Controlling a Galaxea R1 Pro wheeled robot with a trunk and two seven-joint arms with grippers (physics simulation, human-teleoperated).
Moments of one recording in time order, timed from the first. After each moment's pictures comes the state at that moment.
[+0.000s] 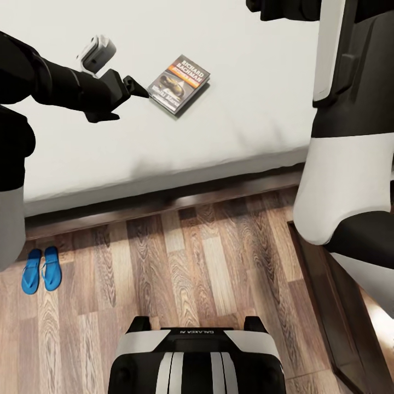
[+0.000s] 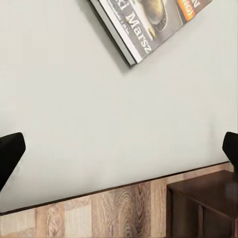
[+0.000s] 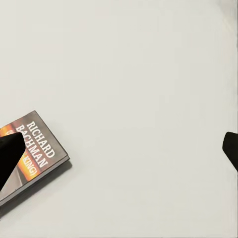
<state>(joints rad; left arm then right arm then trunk) -1.60 0.30 -0.41 -1.61 2.05 0.79 1.34 -1.76 0.15 0.06 -1.35 0.20 1.04 0.15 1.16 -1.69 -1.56</state>
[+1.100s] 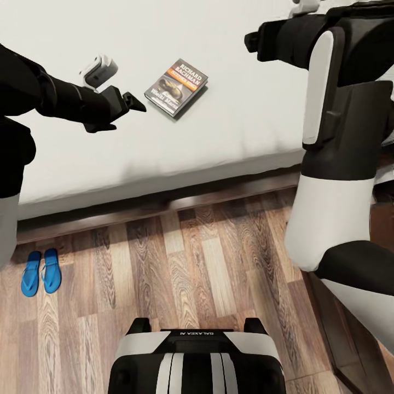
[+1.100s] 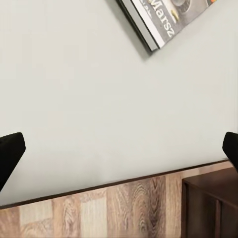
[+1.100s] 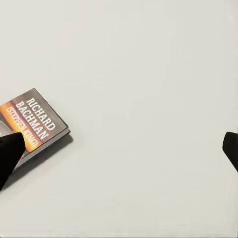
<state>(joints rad) -1.57 0.35 -0.46 -1.61 2.06 0.79 1.34 -1.58 0.16 0.06 -1.51 0.20 1.04 0.14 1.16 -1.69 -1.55</state>
